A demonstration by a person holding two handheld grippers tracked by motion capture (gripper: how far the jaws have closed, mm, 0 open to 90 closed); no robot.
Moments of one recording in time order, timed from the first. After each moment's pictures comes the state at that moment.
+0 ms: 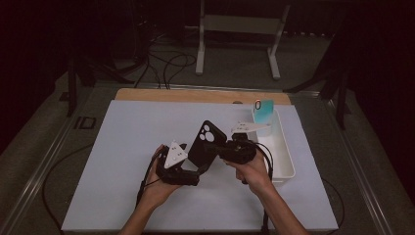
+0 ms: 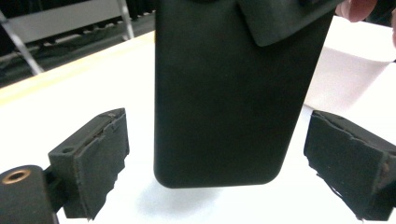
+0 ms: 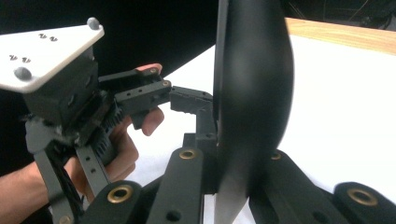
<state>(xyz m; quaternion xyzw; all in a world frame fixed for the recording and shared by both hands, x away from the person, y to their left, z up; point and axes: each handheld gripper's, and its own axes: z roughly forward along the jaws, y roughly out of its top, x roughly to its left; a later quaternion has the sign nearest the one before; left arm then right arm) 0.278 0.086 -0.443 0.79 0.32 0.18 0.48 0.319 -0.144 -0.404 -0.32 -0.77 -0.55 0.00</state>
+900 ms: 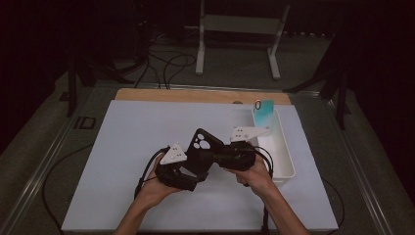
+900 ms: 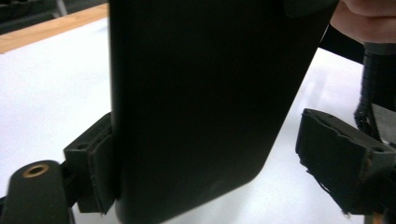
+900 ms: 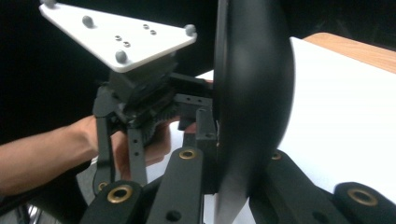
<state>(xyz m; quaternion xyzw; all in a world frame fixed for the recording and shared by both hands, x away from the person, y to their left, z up) 0.278 0.087 -0.445 0.82 0.27 0.08 0.49 0.302 -0.138 -0.393 -0.21 -0.80 -0.56 0.02</state>
